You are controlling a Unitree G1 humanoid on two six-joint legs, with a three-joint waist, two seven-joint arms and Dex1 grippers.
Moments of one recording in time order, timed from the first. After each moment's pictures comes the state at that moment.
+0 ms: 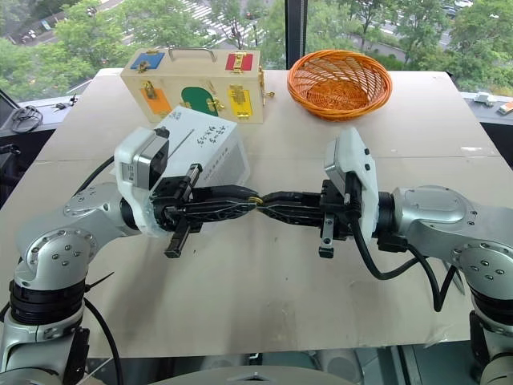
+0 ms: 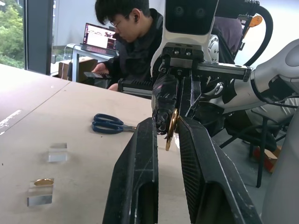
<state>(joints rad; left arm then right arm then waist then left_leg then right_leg) -0.40 0.71 0.11 -0.50 -1.11 0.80 -0.98 -0.53 -0.77 -0.02 -0.73 1.32 0.93 0.46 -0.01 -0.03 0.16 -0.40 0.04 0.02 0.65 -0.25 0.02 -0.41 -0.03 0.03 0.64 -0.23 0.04</state>
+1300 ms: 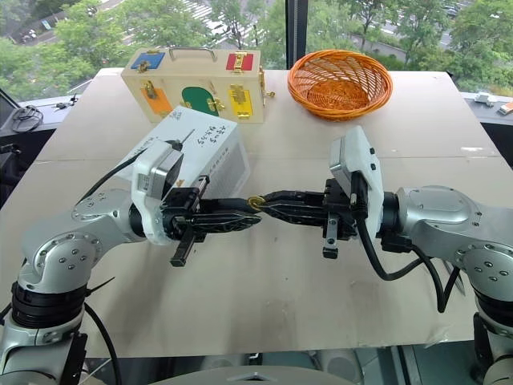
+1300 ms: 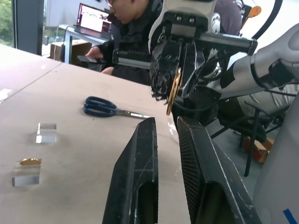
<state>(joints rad) -0.38 0.71 0.07 -0.50 -1.09 0.82 -0.99 -0.51 -0.79 -0.03 -0.73 1.33 0.91 0.47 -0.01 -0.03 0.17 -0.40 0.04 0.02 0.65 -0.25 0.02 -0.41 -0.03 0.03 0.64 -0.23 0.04</state>
